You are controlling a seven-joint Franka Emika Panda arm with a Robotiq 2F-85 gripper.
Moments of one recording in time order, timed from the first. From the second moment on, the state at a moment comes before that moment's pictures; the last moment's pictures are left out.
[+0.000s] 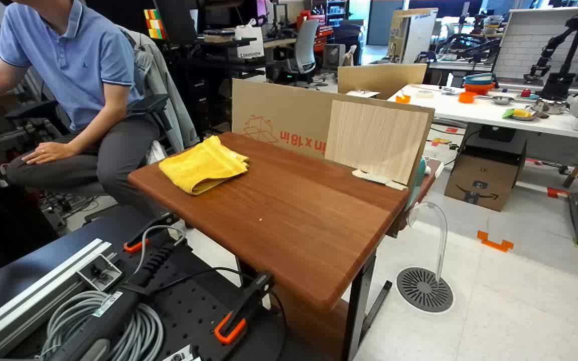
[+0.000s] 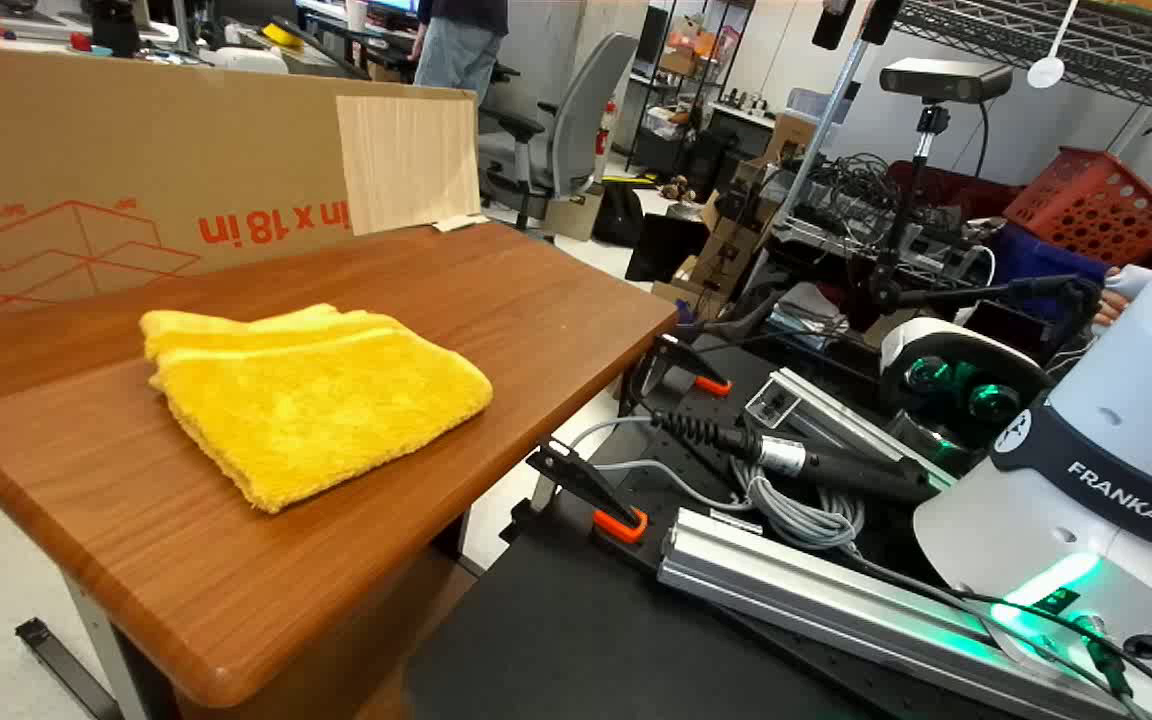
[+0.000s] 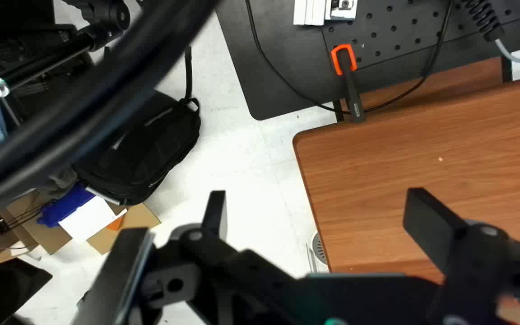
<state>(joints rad) -0.26 -0.76 -0.04 -2.66 -0.28 1.96 0.07</state>
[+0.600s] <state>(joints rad) -0.22 -0.76 -0.05 -2.66 -0.37 1.96 -0.05</state>
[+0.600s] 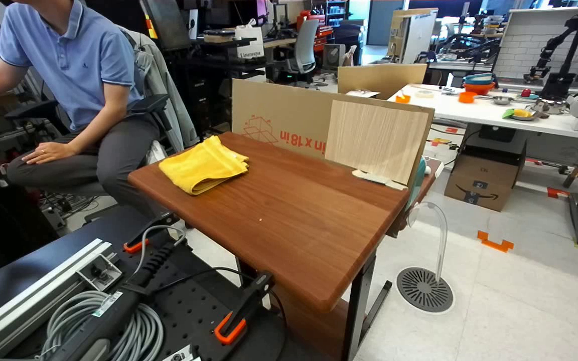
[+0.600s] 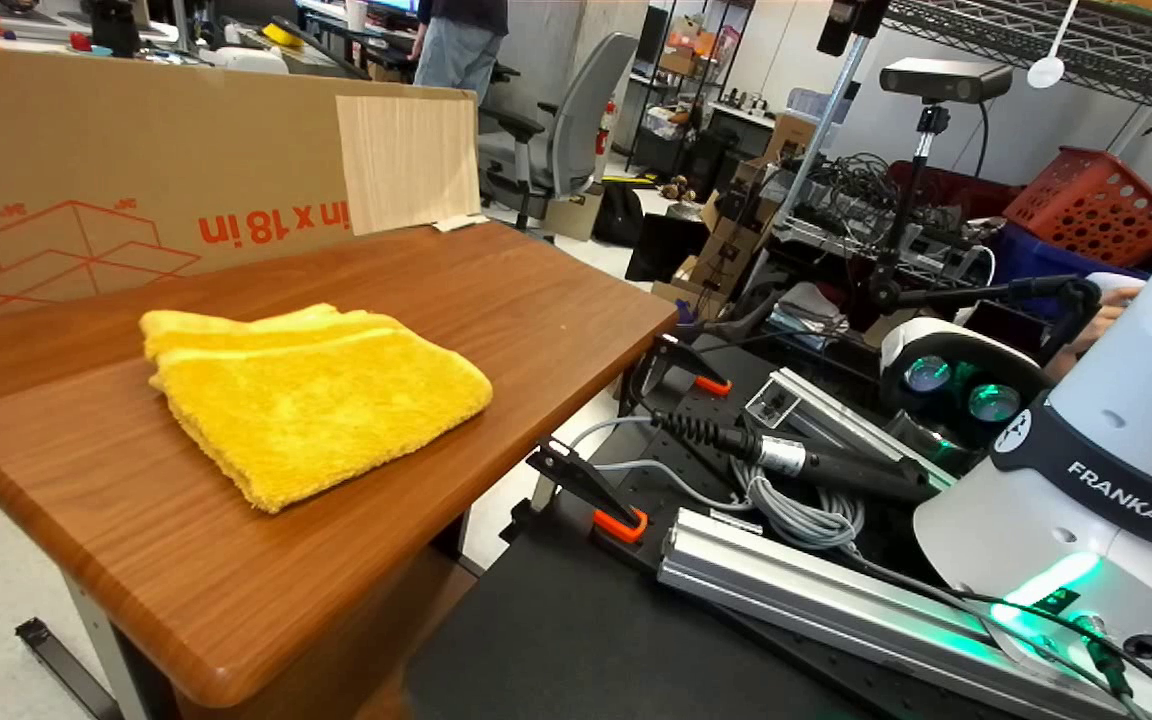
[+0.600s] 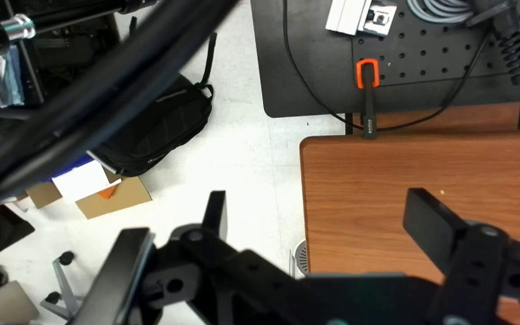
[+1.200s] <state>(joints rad) -0.08 -0.76 -0.11 -2.67 -0.41 2.04 -0.38</state>
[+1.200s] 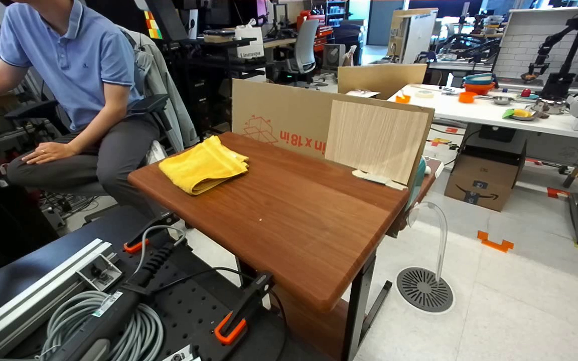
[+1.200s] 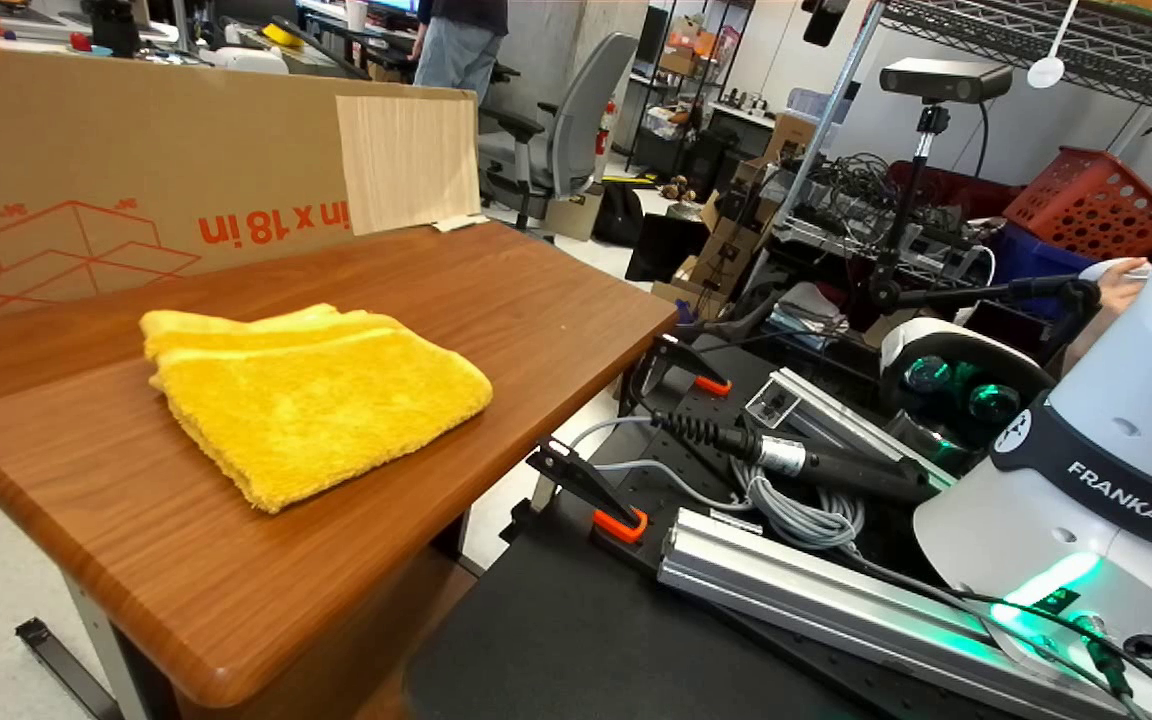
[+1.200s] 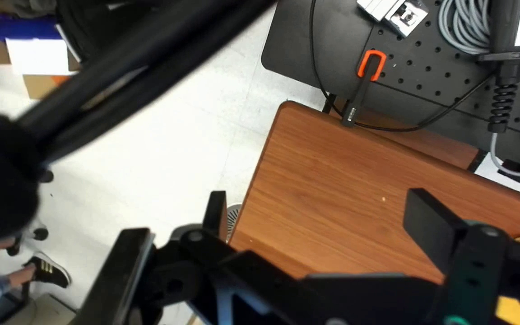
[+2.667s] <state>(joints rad) 0.37 -0.65 -0.14 -2.79 -0.01 2.36 -0.55</state>
